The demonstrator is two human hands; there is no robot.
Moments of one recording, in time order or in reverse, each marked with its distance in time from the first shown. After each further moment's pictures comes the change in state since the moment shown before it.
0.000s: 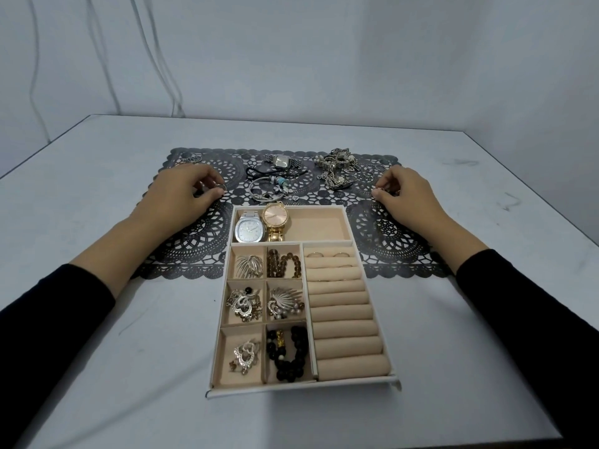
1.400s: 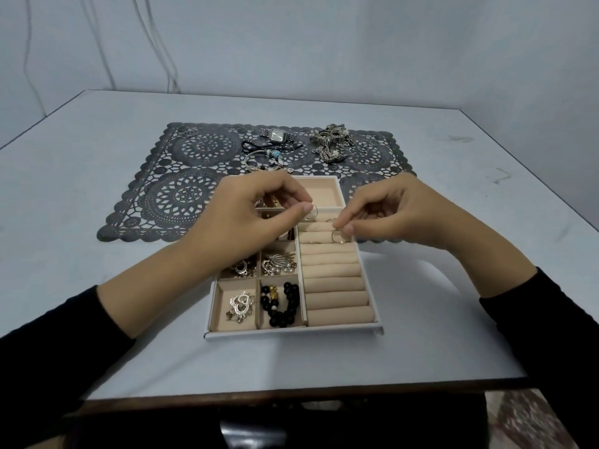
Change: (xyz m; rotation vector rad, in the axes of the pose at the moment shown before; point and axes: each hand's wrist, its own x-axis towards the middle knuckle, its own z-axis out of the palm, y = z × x) left_hand -0.083 0.125 0.002 -0.541 -0.030 0.276; right_hand -0.102 -0.065 -0.051 0.597 -0.597 -0.191
